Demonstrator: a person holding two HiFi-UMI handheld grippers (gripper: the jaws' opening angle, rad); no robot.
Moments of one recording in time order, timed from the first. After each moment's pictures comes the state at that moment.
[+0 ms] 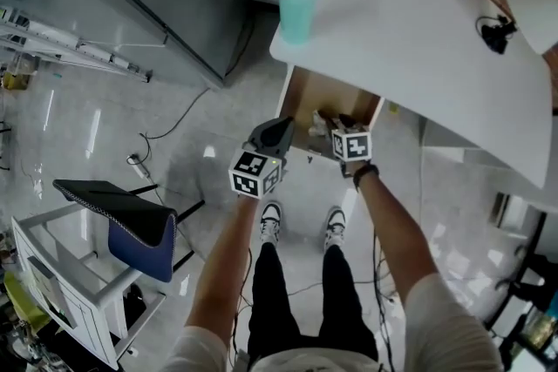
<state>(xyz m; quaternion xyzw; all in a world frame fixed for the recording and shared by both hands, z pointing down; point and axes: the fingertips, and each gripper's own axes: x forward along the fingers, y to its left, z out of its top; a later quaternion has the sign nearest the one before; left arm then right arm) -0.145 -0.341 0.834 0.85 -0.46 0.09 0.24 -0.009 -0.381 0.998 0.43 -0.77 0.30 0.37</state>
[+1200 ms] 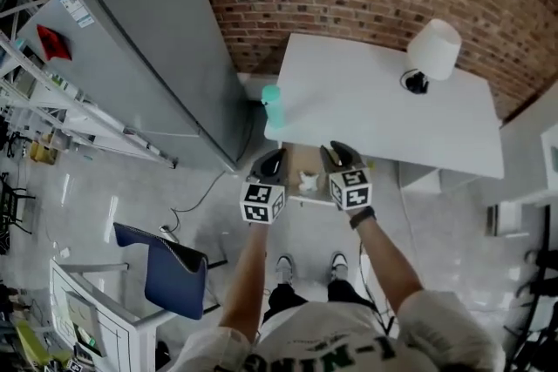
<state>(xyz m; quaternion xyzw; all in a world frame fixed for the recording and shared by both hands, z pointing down) -0.110 -0.318 0.528 0.86 -0.50 0.09 0.10 0.009 -0.349 0.566 0.50 -0.85 0.12 0.13</state>
